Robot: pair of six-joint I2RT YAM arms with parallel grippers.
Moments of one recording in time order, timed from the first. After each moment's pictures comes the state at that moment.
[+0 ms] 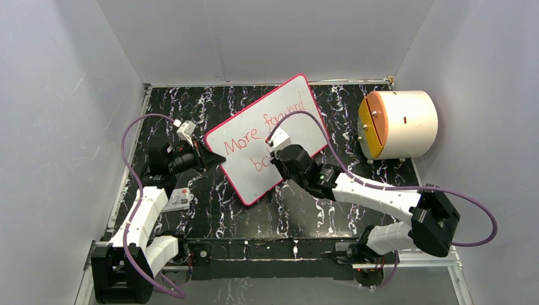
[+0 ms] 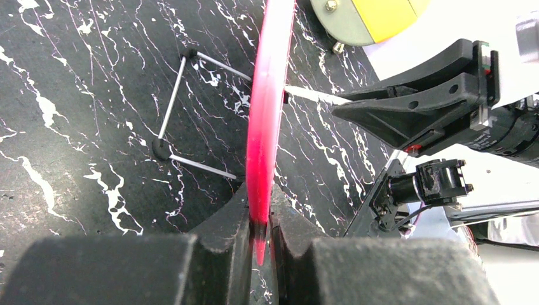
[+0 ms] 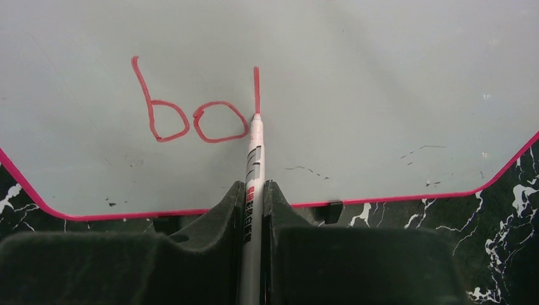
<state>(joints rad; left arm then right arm) -0.01 0.98 0.57 -0.02 0.87 -0.36 1.02 1.32 0.90 -0.13 0.38 0.06</state>
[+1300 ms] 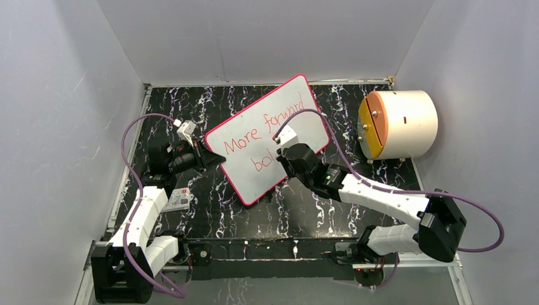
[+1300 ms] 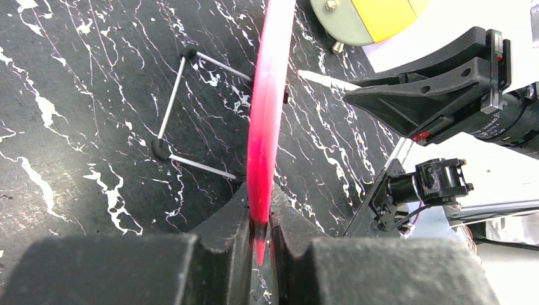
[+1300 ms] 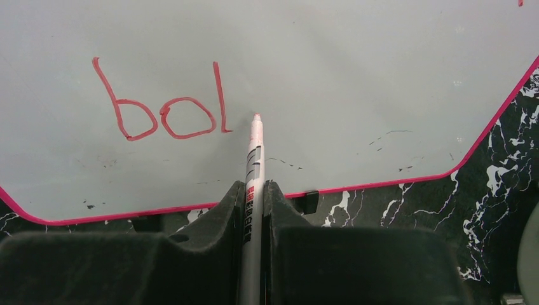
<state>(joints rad) -0.01 0.99 0.57 -0.03 0.87 -0.36 1.00 1.26 0.87 -0.16 0.41 0.07</state>
